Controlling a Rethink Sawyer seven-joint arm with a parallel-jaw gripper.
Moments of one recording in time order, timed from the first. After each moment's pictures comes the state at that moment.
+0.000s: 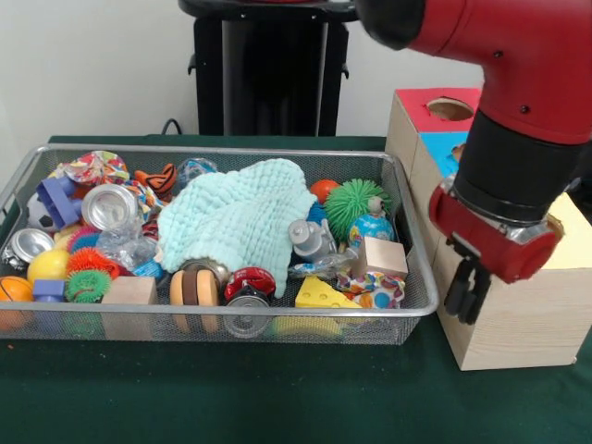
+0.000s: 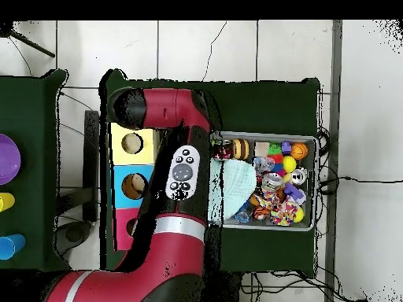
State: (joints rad) arm 0.11 -0.23 -0.26 0.91 0.11 0.84 2.81
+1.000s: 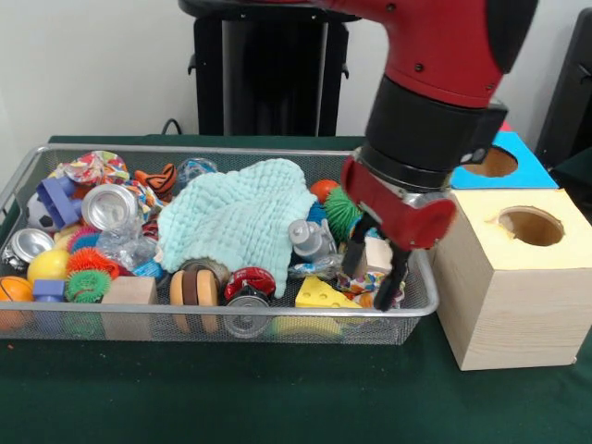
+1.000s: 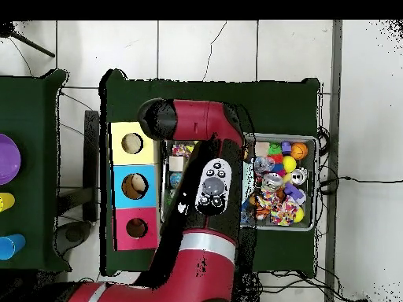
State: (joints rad) arm 0.03 -0.34 -0.26 1.08 0.02 0.72 2.81
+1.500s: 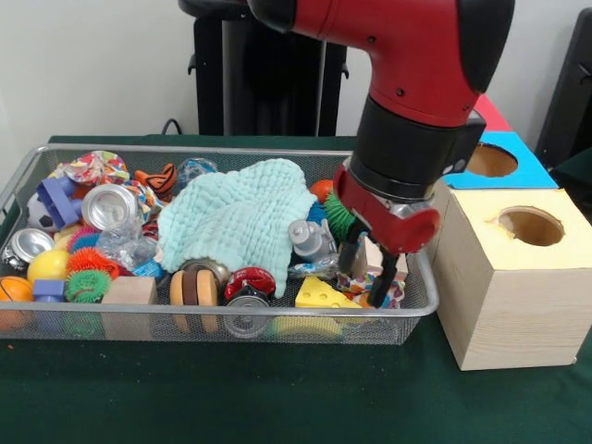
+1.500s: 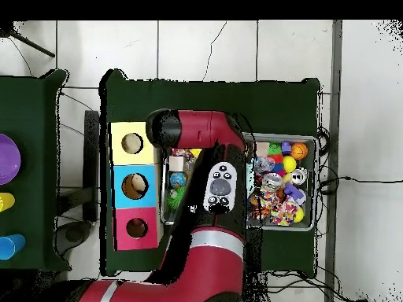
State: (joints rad) arm 0.00 -0.35 -0.19 1.14 -0.02 0.71 2.81
